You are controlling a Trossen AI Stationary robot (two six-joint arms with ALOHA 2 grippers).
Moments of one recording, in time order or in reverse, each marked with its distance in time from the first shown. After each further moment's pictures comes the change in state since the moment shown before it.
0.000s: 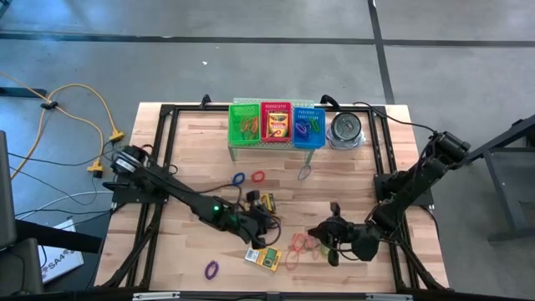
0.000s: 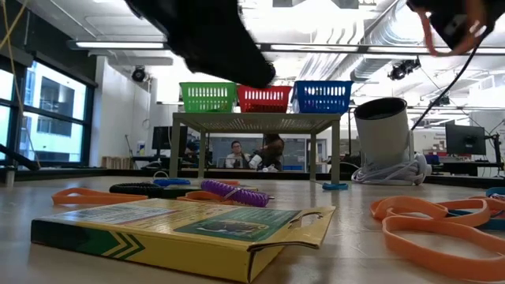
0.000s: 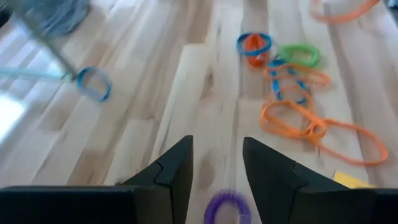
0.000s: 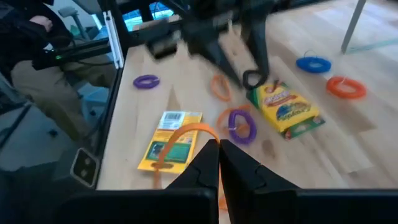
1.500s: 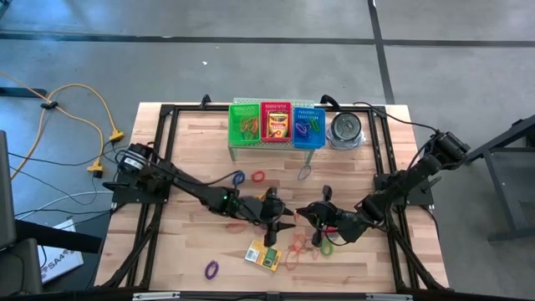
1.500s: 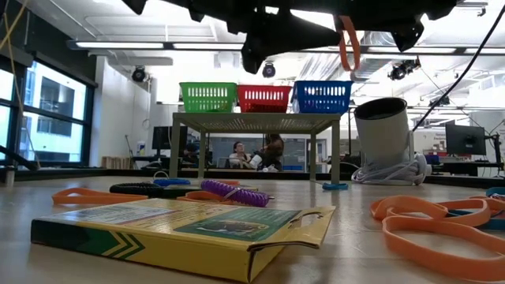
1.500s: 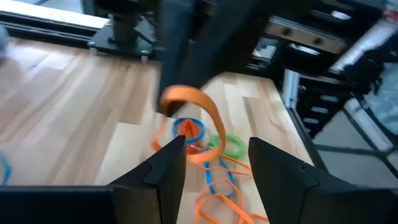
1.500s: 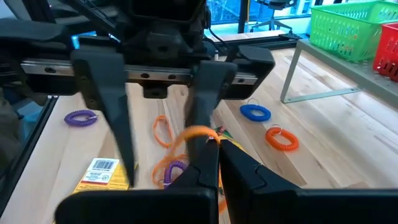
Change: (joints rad) left arm 0.121 0.046 0.000 0.417 0.309 0.000; right arm -0.177 0.007 0.000 0.125 0.051 -0.255
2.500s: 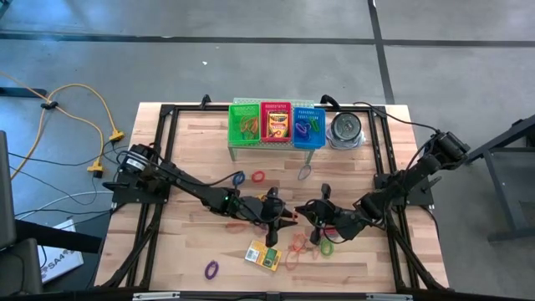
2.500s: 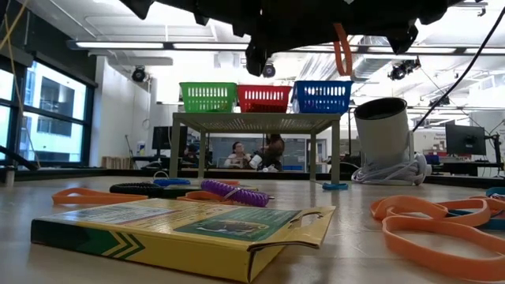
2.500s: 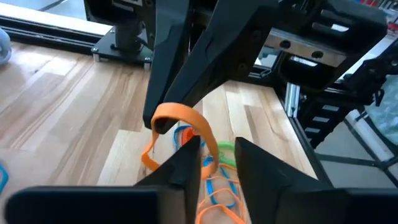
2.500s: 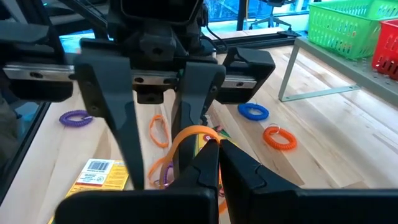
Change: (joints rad) left arm -0.005 0.019 -0.001 0.055 -0.002 0.000; right arm -0.024 0.000 0.000 -0.004 -0.023 -0.001
